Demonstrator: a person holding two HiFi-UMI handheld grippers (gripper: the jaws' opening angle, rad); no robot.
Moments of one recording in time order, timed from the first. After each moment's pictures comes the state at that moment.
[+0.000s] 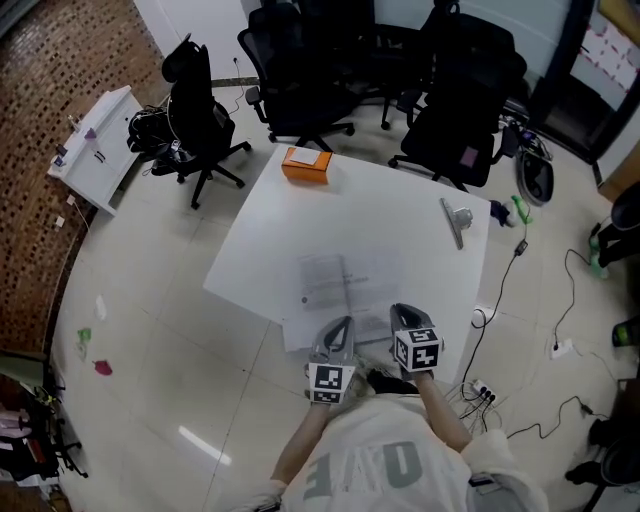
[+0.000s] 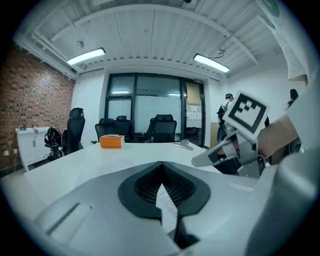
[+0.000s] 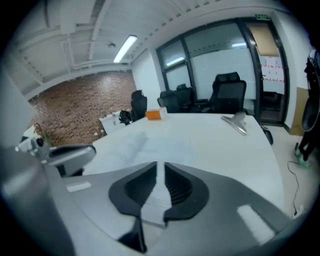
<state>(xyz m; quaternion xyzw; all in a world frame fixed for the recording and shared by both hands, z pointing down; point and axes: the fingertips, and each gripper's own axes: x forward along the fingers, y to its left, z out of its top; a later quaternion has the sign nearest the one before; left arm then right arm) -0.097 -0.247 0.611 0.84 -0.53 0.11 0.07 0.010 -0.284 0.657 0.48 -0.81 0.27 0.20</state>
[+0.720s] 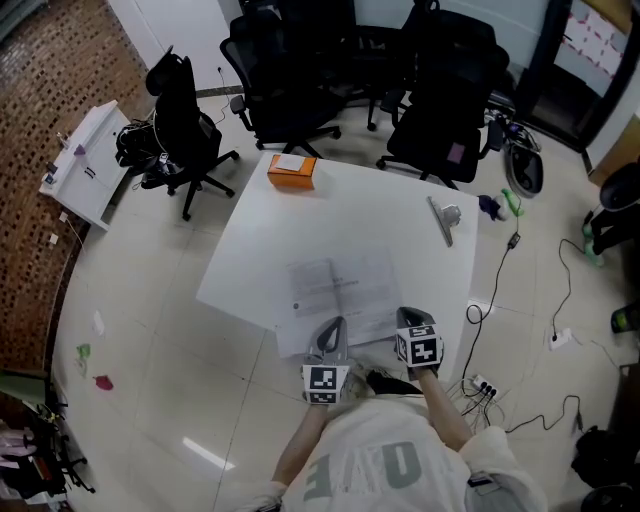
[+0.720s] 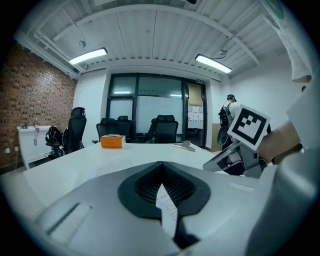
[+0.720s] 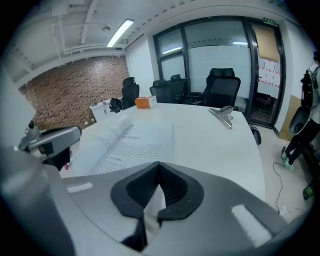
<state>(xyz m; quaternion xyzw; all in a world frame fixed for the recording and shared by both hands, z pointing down) -0.098 -0.255 0.610 0.83 -0.54 0.11 0.07 0.052 -0.283 0.684 0.51 -0.77 0.27 0.27</state>
